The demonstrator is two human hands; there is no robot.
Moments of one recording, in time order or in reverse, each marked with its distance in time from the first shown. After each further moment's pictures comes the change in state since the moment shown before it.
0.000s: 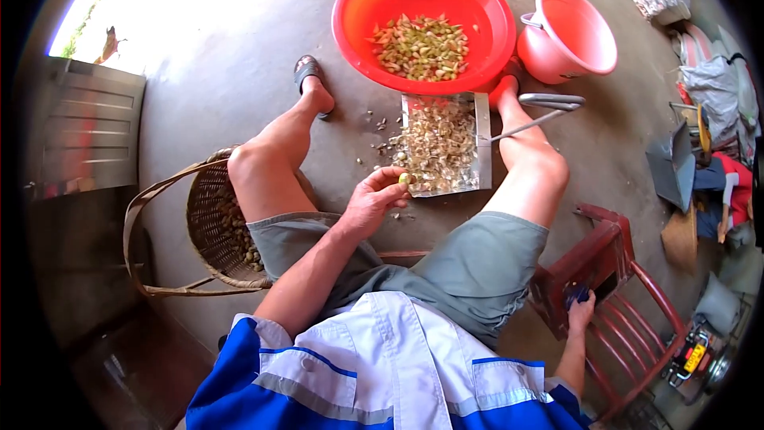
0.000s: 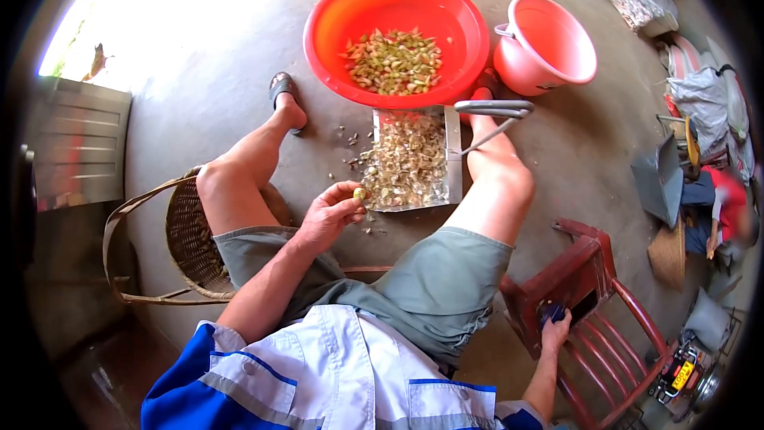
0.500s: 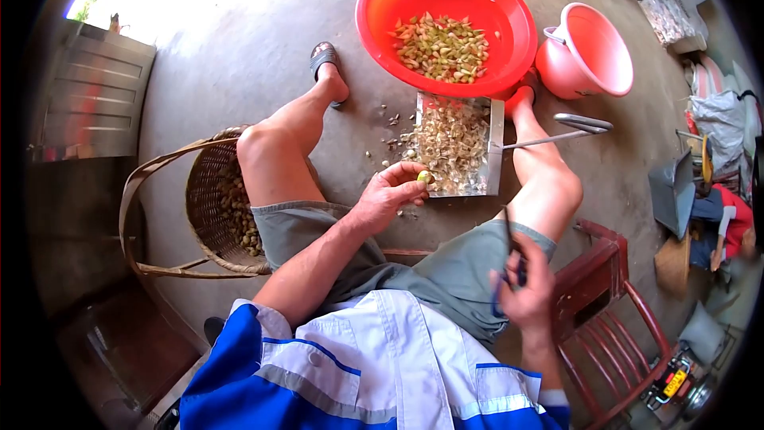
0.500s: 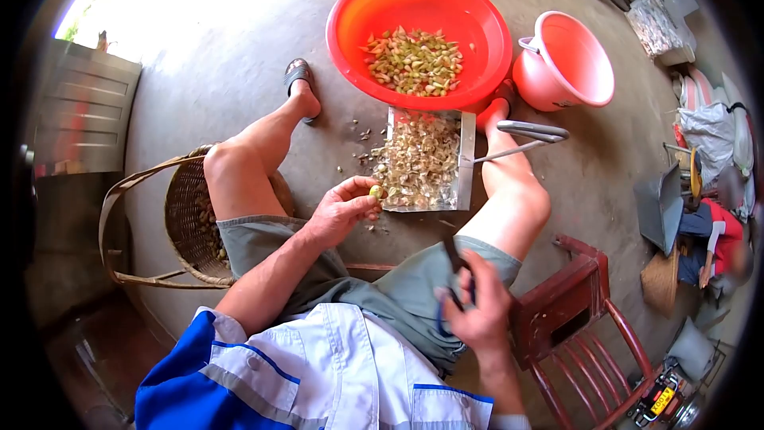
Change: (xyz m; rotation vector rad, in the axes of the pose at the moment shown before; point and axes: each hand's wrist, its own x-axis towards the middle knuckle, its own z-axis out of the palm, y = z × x) left_hand -0.003 0.007 0.007 -0.019 -0.104 0.057; right_hand -0.147 -0.381 -0.016 0.494 -0.434 -0.918
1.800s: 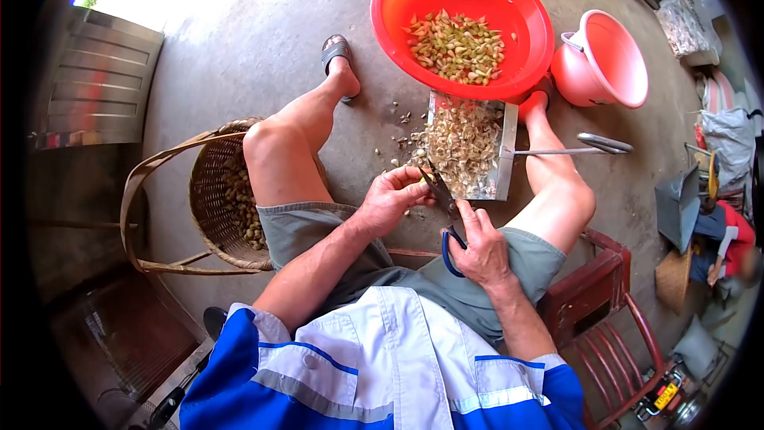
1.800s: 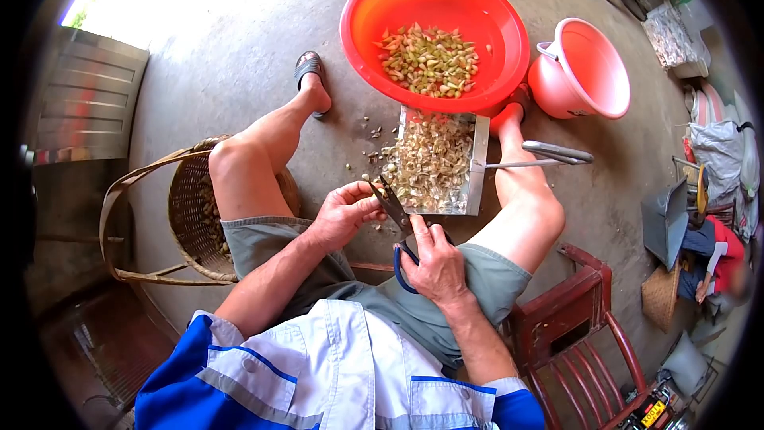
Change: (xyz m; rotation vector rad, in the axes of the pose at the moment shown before) left_hand 0.002 -0.006 -0.015 -0.068 0.054 0.040; right_hand 0.057 0.037 0.087 -0.291 -0.241 -0.161
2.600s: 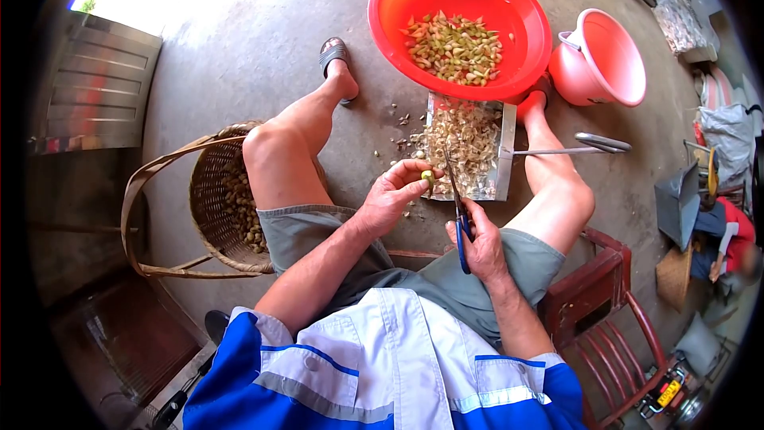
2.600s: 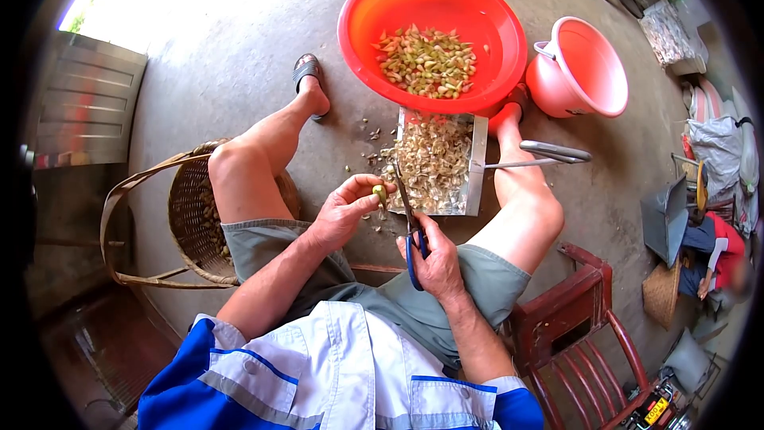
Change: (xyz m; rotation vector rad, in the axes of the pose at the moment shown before) left_hand 0.003 0.009 0.009 0.150 -0.084 0.153; right_hand -0.001 0.010 0.017 0.647 0.016 0.333
